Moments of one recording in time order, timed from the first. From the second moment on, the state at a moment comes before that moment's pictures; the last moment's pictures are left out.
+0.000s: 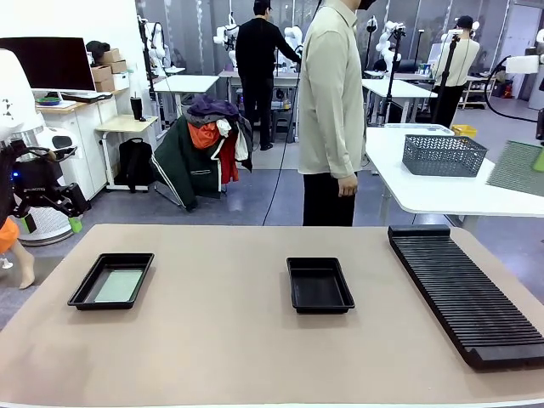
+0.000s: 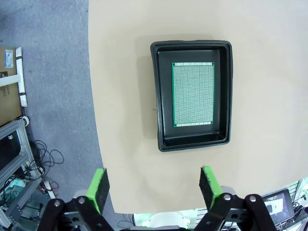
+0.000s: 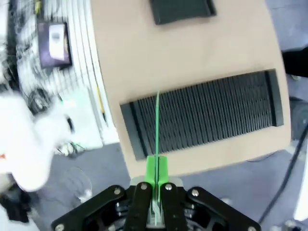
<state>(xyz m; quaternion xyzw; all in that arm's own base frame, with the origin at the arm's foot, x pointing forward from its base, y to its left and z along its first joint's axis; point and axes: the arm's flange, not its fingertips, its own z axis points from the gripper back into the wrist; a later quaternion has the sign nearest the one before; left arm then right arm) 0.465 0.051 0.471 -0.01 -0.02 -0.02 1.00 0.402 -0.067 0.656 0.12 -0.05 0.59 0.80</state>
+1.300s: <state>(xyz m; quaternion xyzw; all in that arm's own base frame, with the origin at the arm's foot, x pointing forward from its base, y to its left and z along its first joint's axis) 0.465 0.051 0.471 -0.01 -0.02 -0.02 1.00 0.441 0.003 0.483 0.43 -0.05 0.09 0.90</state>
